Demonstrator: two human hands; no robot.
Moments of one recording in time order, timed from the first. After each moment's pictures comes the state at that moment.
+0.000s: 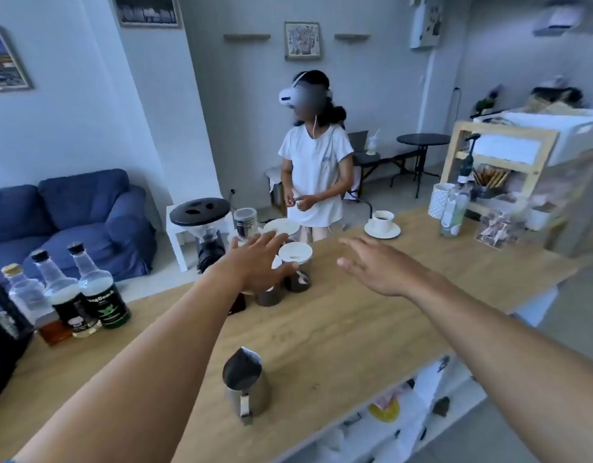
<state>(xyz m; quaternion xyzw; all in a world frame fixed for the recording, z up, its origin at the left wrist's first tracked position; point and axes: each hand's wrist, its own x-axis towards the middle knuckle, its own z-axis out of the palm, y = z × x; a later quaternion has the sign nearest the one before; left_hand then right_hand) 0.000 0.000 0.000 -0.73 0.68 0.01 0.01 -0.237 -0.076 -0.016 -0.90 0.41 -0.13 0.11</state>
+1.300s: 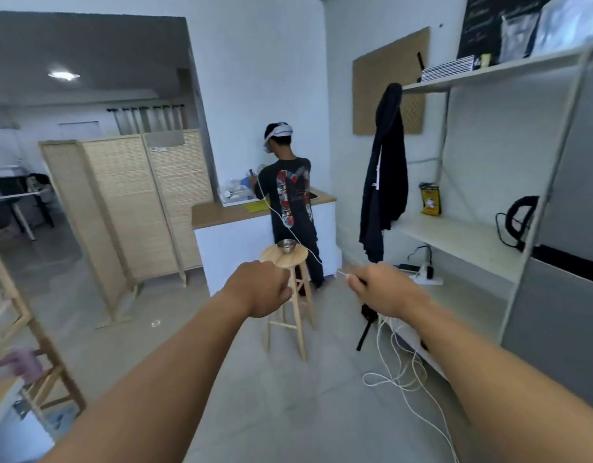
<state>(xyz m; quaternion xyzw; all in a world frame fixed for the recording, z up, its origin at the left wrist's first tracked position) -0.940 0.071 0.033 -0.02 0.99 -0.11 -0.08 -1.034 0.296 0.015 -0.35 0.92 -0.18 -0.06</state>
